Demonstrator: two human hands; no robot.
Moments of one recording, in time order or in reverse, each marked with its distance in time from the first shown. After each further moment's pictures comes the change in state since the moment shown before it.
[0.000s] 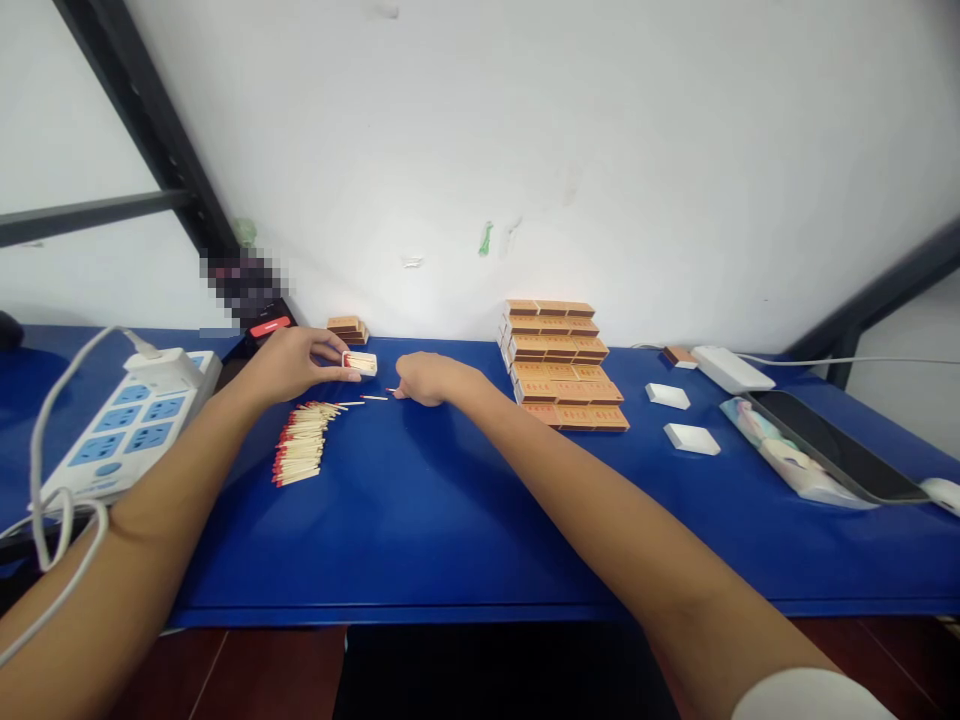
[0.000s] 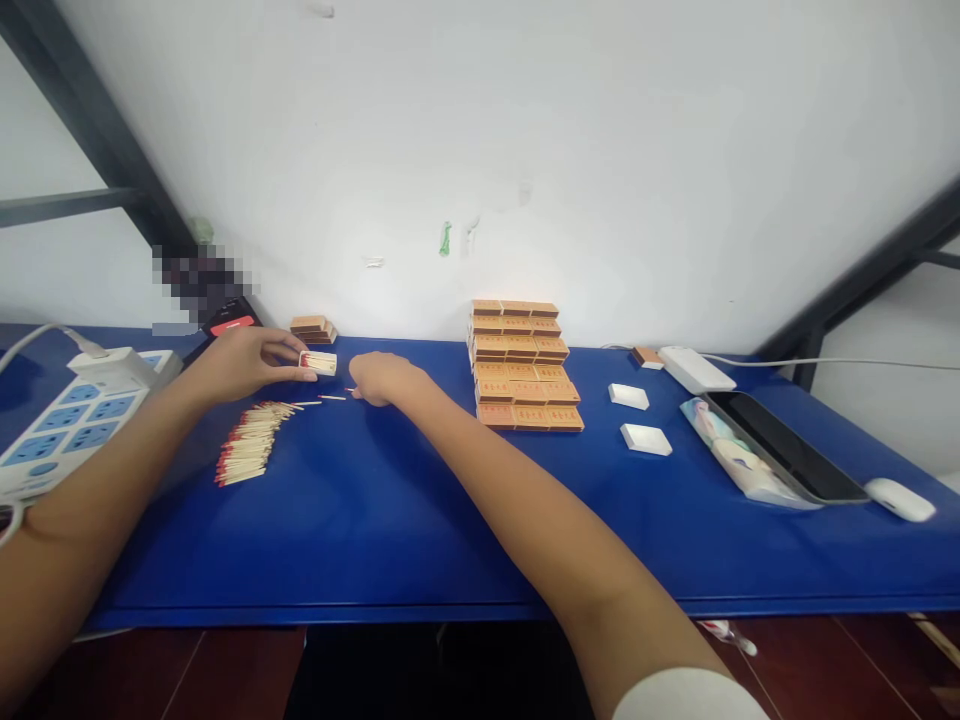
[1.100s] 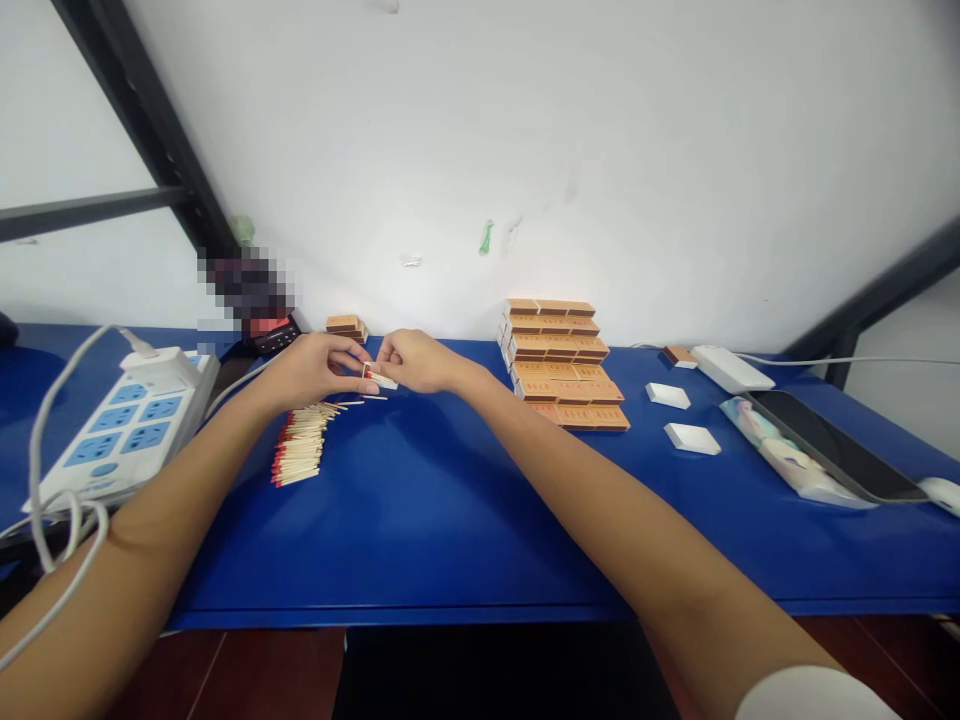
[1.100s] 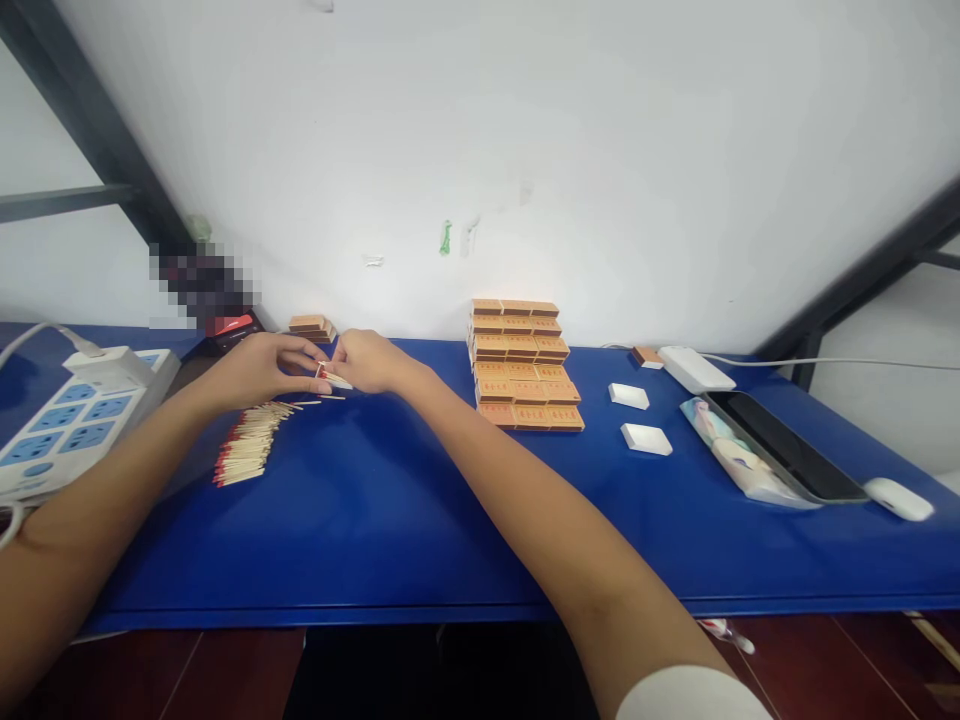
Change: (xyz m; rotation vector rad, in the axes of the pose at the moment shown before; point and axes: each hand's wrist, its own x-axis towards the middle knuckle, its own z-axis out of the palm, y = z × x) left_hand -0.010 0.034 0.011 -0.165 -0.149 -0.005; right_hand 0.006 0.011 0.001 0.404 0.301 -0.213
